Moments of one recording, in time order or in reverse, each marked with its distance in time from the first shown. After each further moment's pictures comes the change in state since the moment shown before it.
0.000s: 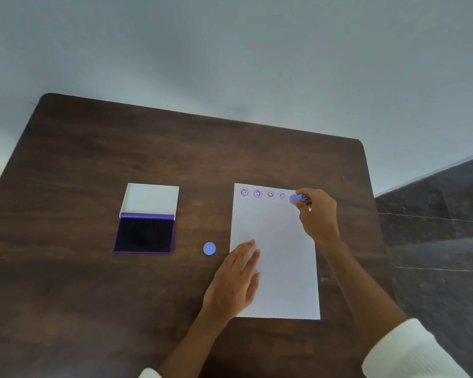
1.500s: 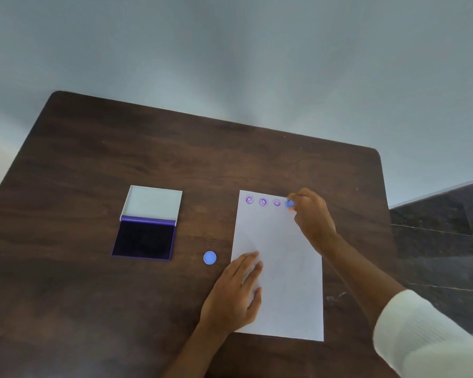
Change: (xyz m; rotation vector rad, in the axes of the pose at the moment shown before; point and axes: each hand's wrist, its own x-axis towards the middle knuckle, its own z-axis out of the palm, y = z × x) left_hand 0.002 0.003 0.002 -0.122 0.008 -0.050; right_hand 0.037 0.004 0.025 -0.358 -0.239 -0.298
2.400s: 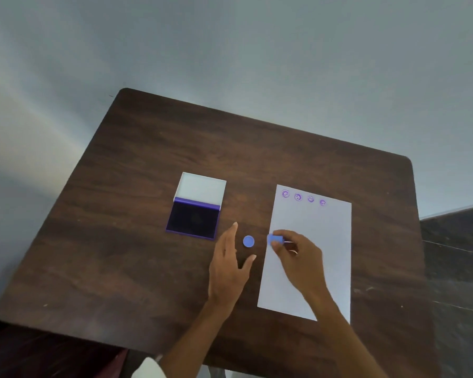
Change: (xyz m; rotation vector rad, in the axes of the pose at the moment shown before) left_hand -0.015 -0.020 -0.068 -0.158 0.240 -0.626; right_hand -0.115 -0.139 0.013 0.641 0.038 0.260
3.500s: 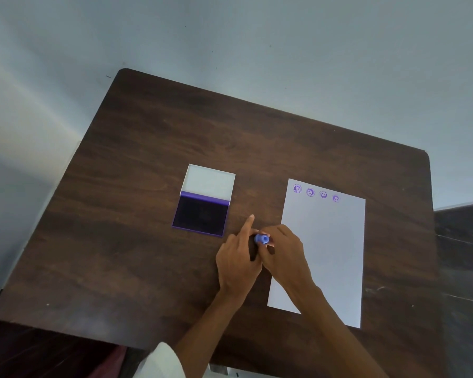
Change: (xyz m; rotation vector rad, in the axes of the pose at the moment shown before) left_hand 0.018 -0.005 0.007 0.062 0.130 0.108; right_hand 0.016 0.010 0.057 -0.175 -0.266 0.018
